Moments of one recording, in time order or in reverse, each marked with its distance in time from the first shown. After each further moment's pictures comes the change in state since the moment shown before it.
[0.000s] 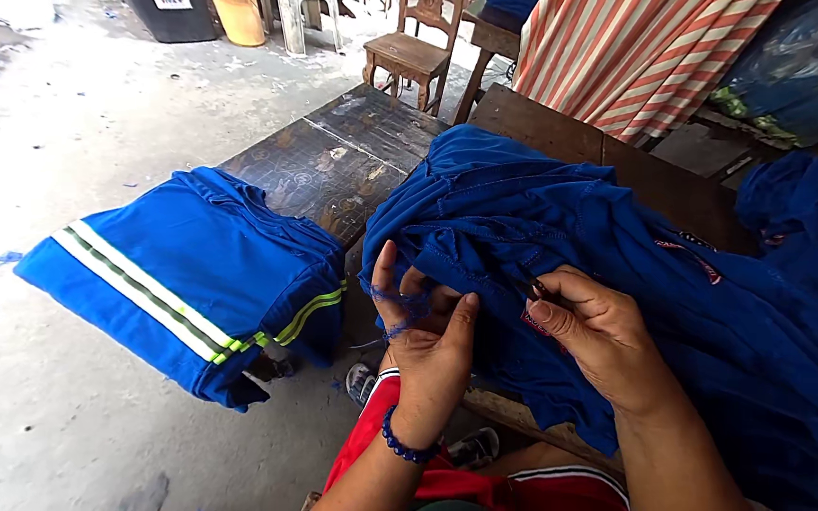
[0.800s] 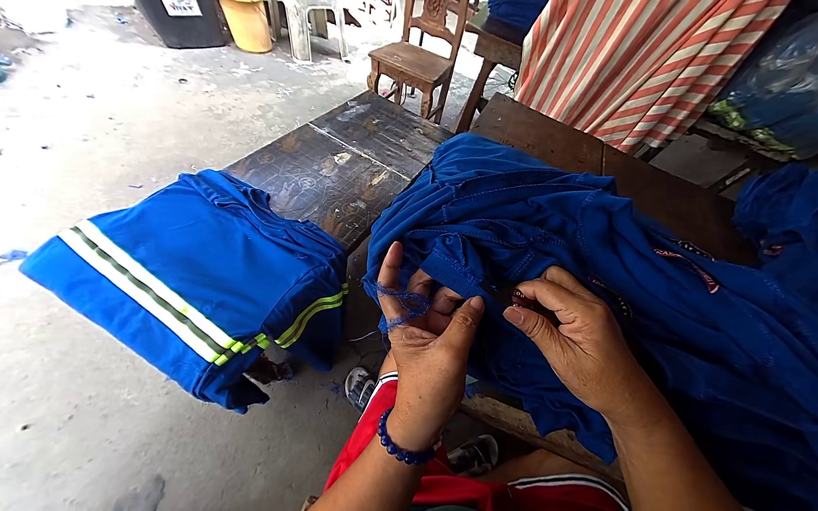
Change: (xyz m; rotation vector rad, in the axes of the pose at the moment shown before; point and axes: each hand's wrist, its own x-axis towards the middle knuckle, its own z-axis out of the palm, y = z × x) left_hand 0.004 0.009 0.002 -0.151 0.032 -0.127; right_hand 0.005 0.001 0.011 -0.360 0.003 -0.090
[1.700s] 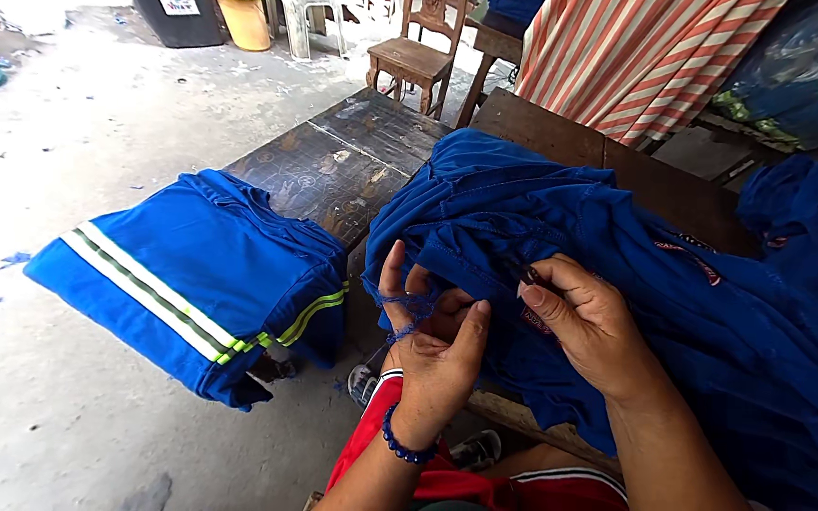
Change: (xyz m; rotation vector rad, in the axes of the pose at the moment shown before) left_hand -0.004 -0.006 -0.005 0.113 -0.159 0.146; right_hand 0.006 0.002 -0.006 0.247 -0.003 0.029
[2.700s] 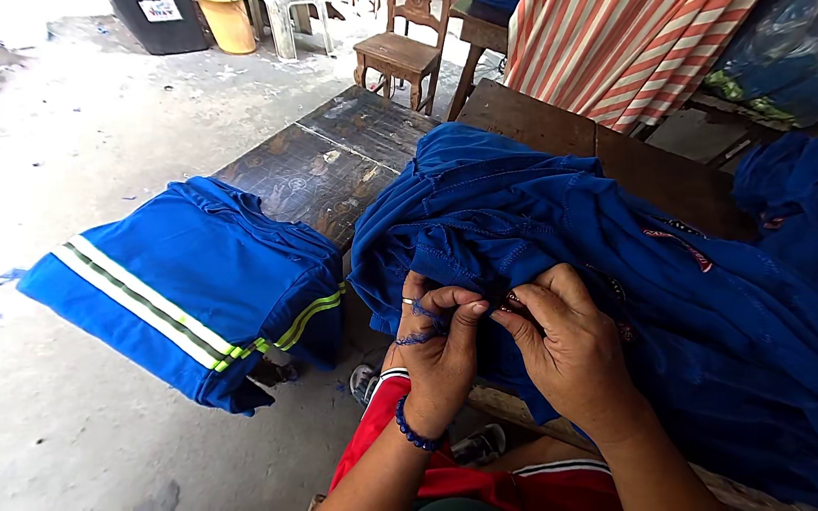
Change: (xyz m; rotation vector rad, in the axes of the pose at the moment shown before) left_hand -0.003 -0.026 -0.001 0.316 0.020 0.218; right_hand -0.022 -0.006 0.020 -0.629 0.197 -0.147
